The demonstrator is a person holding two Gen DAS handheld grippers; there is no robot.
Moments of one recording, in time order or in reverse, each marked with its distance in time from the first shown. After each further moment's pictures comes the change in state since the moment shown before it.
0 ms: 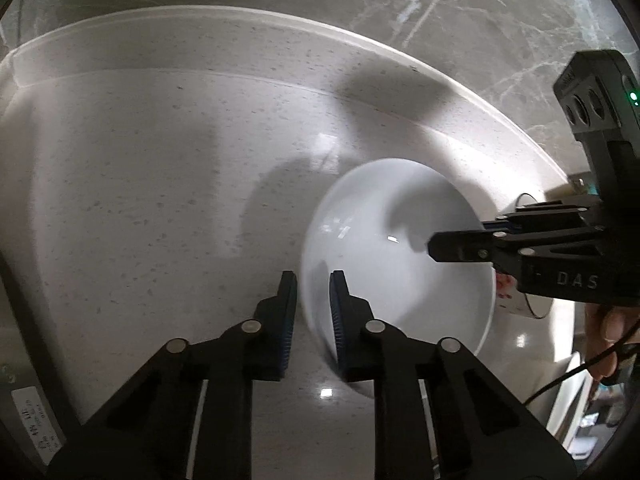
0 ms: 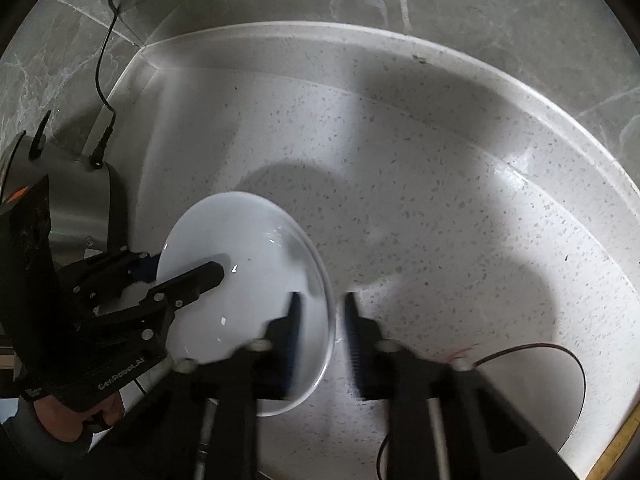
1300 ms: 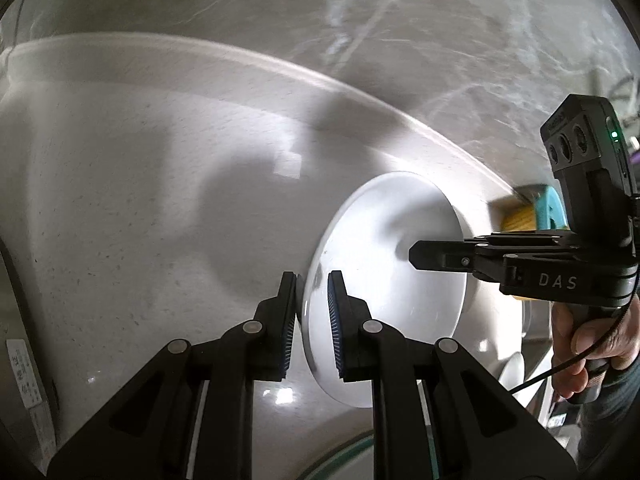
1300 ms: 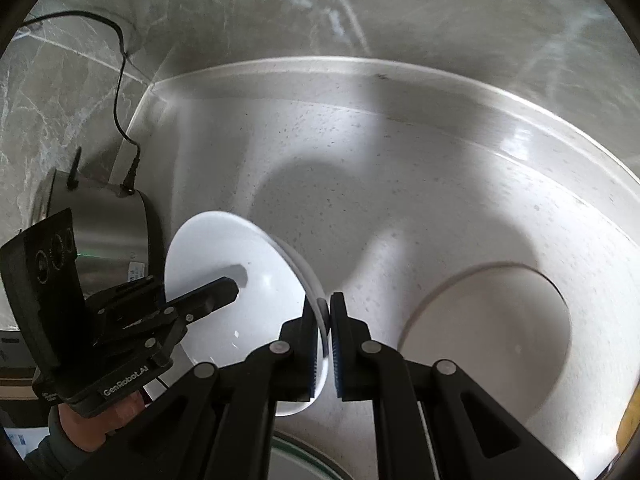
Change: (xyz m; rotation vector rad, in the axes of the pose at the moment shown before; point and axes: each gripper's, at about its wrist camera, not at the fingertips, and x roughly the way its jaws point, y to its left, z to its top) left arm -0.069 -0.021 -0.011 -0.023 -0.027 -0.144; right arm -0.061 -0.014 -0.035 0.132 -0.062 0.067
